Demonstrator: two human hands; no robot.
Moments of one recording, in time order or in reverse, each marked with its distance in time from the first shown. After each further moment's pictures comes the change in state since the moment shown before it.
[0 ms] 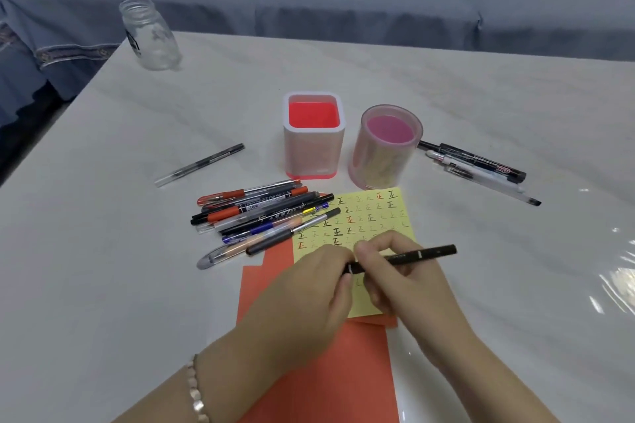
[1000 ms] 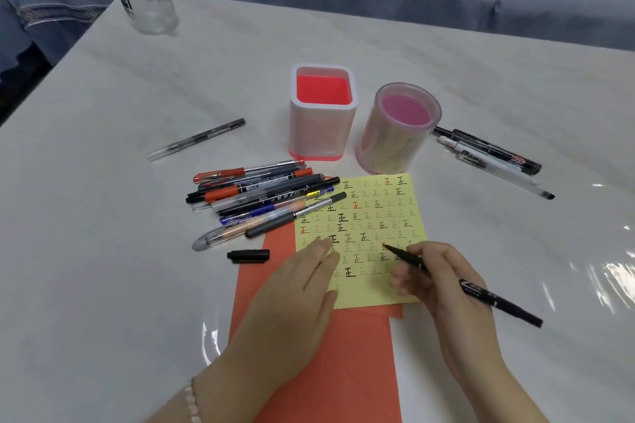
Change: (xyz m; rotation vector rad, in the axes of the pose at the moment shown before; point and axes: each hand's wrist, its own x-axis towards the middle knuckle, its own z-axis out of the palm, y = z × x) left_hand -0.035 -0.029 0.031 0.249 0.020 -0.147; right_hand -0.007 0.037 -0.021 0.162 0.274 -0.076
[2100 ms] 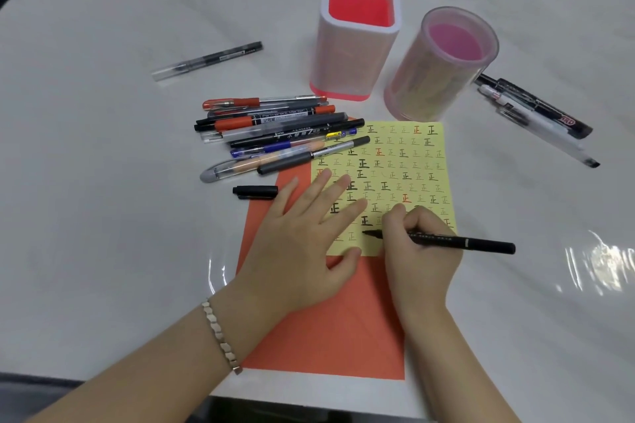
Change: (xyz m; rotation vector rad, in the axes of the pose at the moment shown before) left_hand 0.004 -0.007 0.010 0.069 -0.072 -0.057; right_hand 0.005 0.048 0.035 -0.387 0.206 -0.278
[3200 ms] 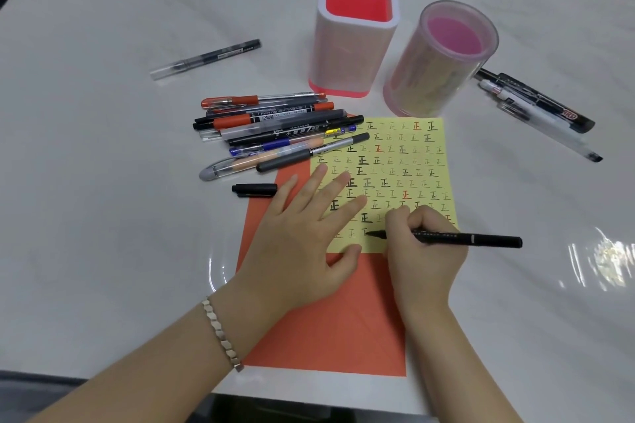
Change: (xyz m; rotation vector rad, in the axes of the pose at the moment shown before) left_hand 0.001 0.001 0.000 0.016 -0.008 -0.006; right_hand 0.001 0.002 -0.002 0.009 0.017 0.028
